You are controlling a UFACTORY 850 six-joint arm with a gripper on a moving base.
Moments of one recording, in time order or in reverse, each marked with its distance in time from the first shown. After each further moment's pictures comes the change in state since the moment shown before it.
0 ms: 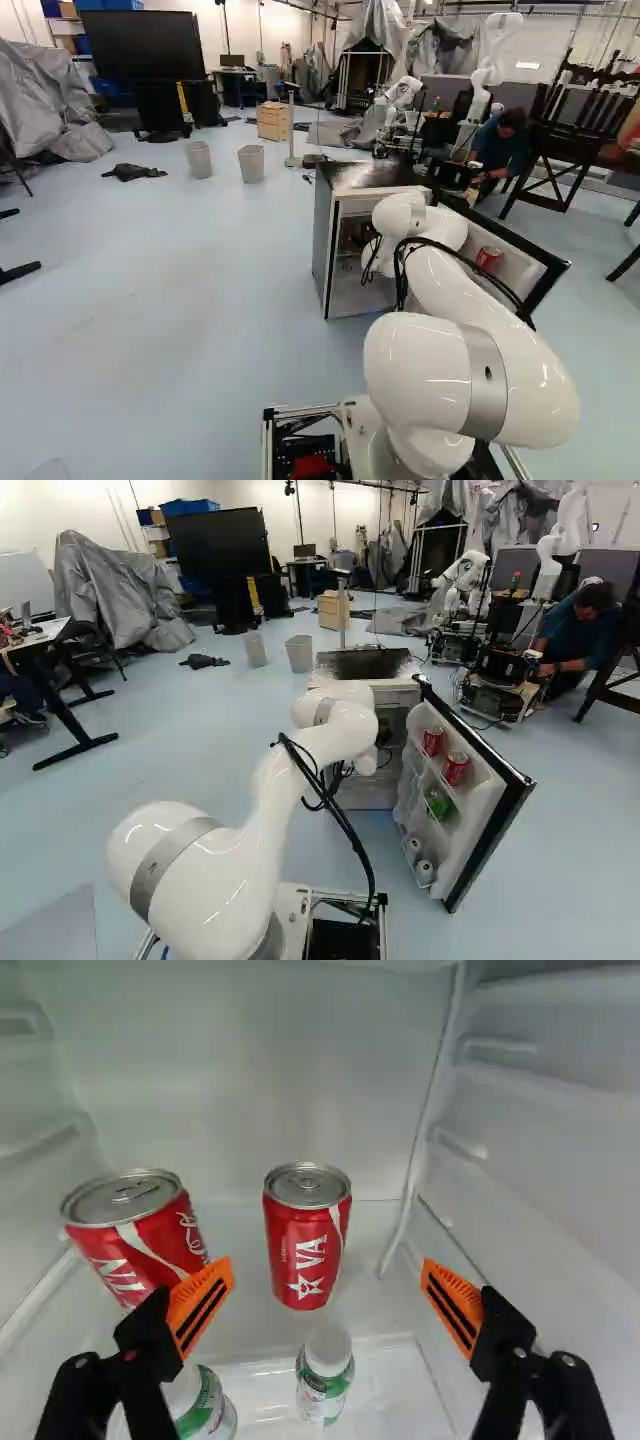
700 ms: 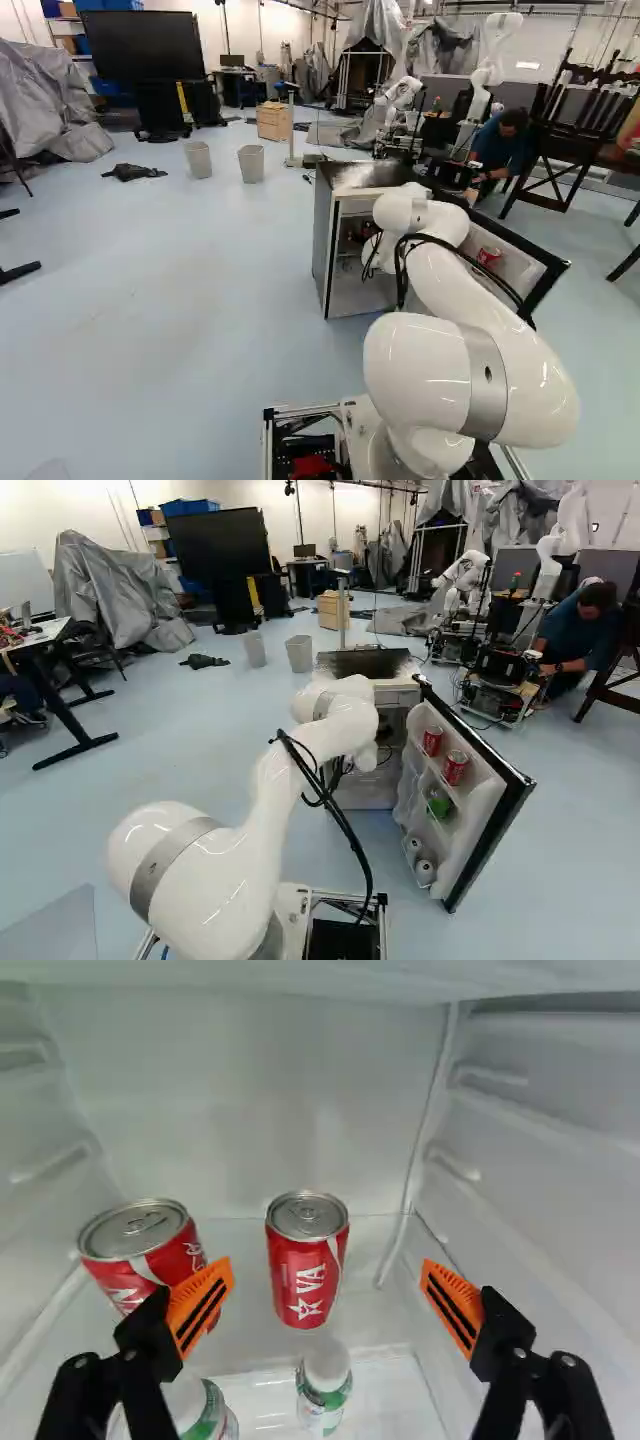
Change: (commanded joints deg) arm 0.2 2.7 2.6 0.0 0.0 0.0
